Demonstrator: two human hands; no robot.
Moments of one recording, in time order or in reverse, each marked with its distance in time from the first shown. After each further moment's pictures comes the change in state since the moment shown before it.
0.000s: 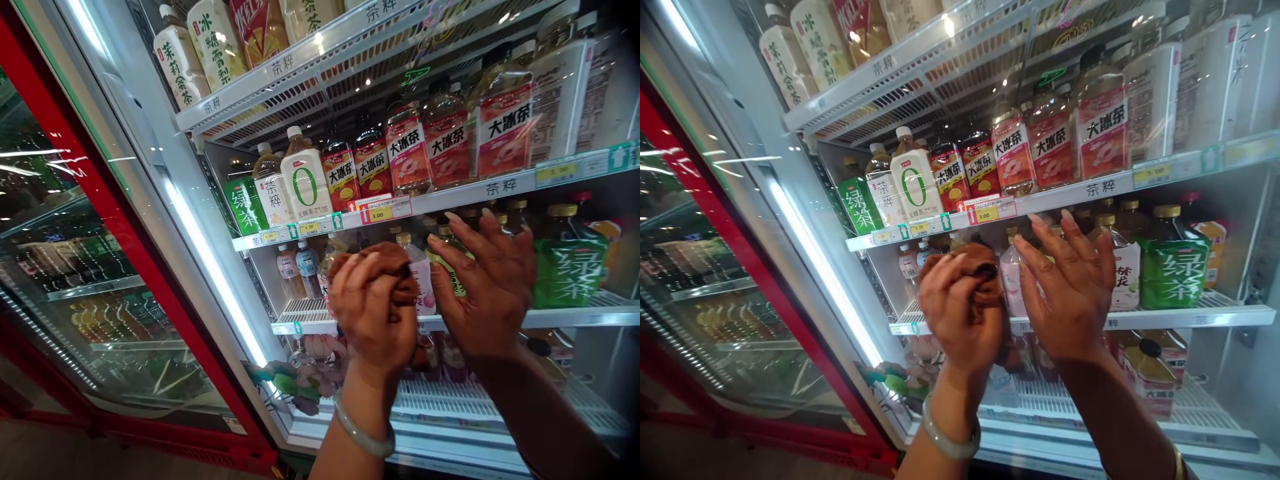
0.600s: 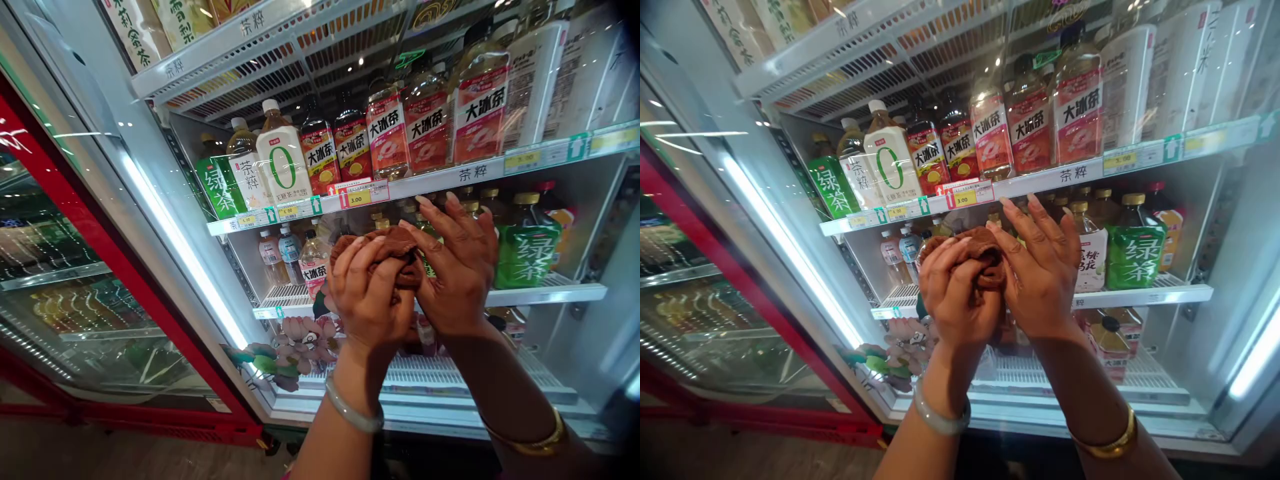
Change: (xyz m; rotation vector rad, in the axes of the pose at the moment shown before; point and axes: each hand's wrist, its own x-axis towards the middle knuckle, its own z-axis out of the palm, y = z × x) left_hand -0.004 0.024 0.015 -0.068 -0.070 0.027; right_hand 0.002 0.006 -0.011 0.026 -0.092 -0.013
